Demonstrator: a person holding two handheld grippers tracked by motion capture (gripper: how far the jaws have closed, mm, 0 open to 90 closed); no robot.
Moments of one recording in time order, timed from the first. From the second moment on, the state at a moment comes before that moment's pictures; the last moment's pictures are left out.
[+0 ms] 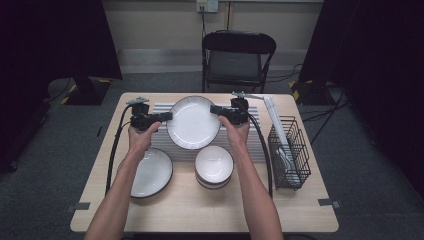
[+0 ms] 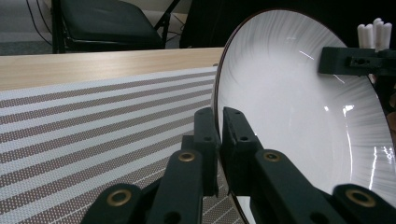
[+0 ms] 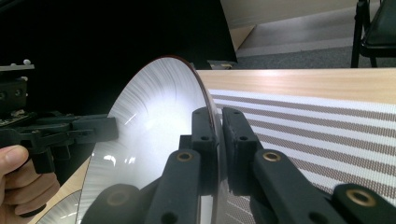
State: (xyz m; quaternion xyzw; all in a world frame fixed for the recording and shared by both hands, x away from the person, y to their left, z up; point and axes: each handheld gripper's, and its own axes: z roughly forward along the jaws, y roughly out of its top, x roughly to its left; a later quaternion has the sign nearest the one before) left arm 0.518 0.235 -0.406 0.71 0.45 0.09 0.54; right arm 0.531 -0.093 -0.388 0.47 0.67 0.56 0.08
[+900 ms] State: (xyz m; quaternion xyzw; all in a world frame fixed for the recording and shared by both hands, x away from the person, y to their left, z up) left arm 0.525 0.227 -0.462 0.72 0.46 0.05 0.52; right arm 0.536 -0.105 -0.441 0.48 0.68 0.55 0.06
